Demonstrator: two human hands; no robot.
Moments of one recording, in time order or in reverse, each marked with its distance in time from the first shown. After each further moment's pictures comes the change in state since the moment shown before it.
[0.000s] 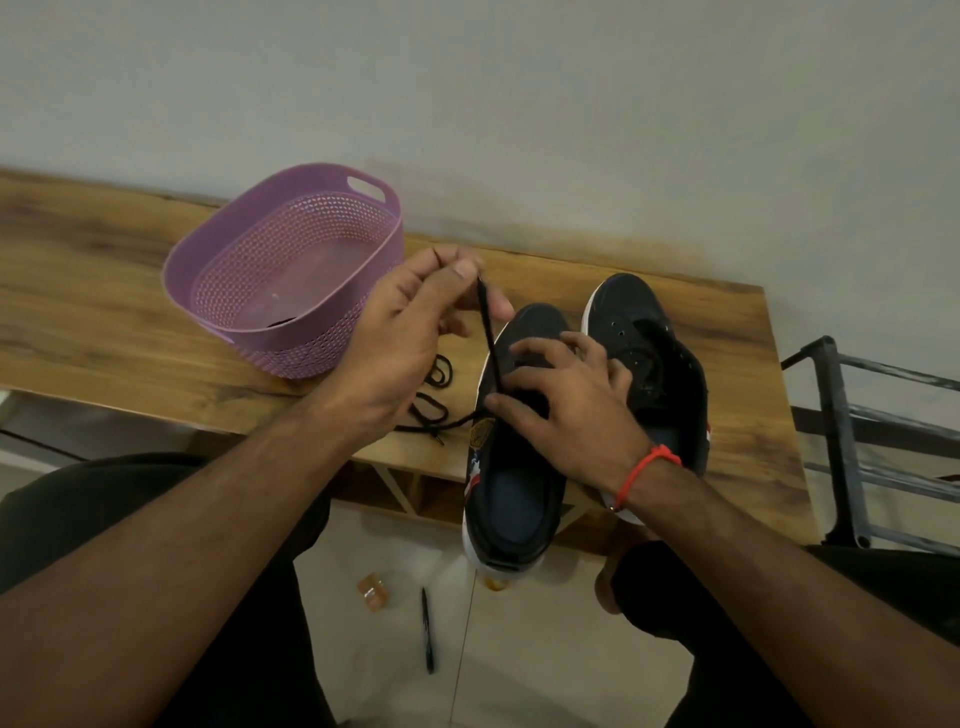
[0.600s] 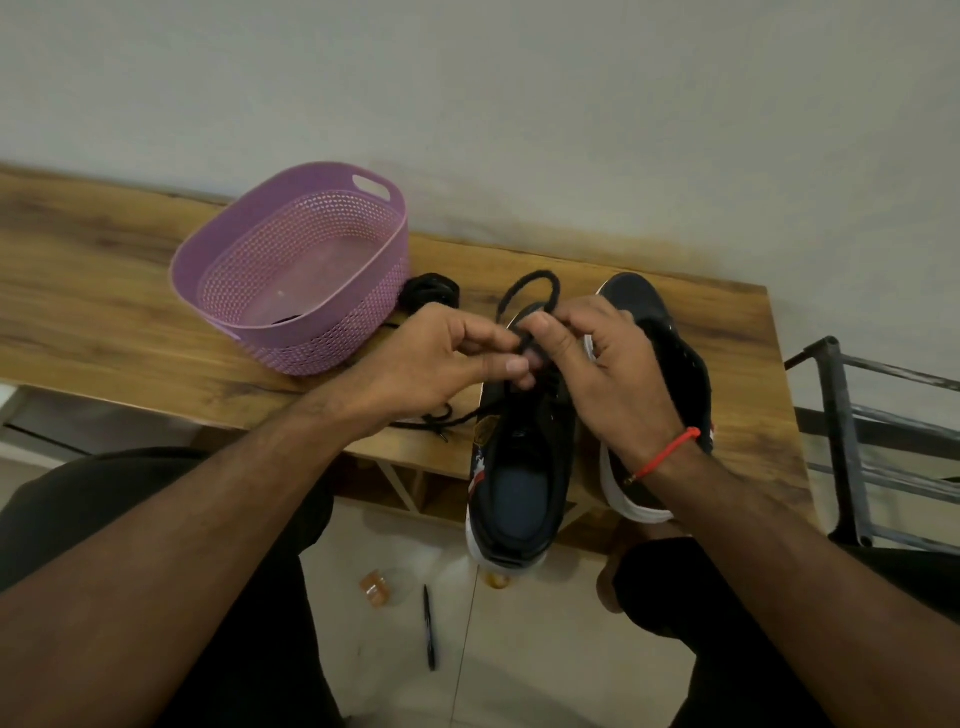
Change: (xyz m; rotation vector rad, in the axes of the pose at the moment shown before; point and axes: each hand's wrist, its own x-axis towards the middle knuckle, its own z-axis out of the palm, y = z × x) left_hand -0.001 -0.007 -0.005 0.374 -0.332 -0.183; right_hand 0.012 0.010 -0.009 0.467 0.370 -0.055
